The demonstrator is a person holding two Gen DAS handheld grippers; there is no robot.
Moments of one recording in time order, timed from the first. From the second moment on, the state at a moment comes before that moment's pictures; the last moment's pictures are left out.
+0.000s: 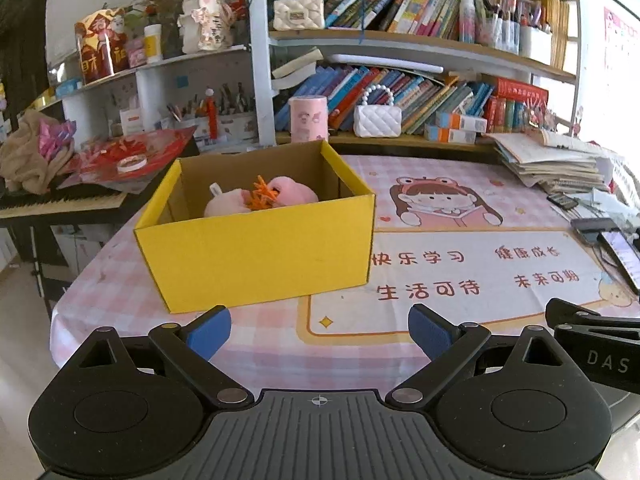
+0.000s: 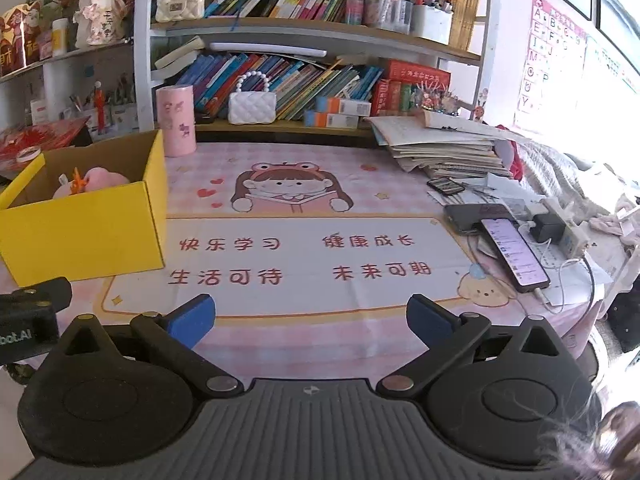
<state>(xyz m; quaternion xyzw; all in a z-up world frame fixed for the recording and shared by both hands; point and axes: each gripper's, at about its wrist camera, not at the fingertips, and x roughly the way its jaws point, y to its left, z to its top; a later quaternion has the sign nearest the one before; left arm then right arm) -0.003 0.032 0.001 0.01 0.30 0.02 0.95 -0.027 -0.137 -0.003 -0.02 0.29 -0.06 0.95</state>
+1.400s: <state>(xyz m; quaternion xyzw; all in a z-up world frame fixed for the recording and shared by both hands) -0.002 0.027 -0.011 0.02 0.35 0.05 0.94 -0.026 -0.129 -0.013 -0.03 0.32 -0.06 0.94</state>
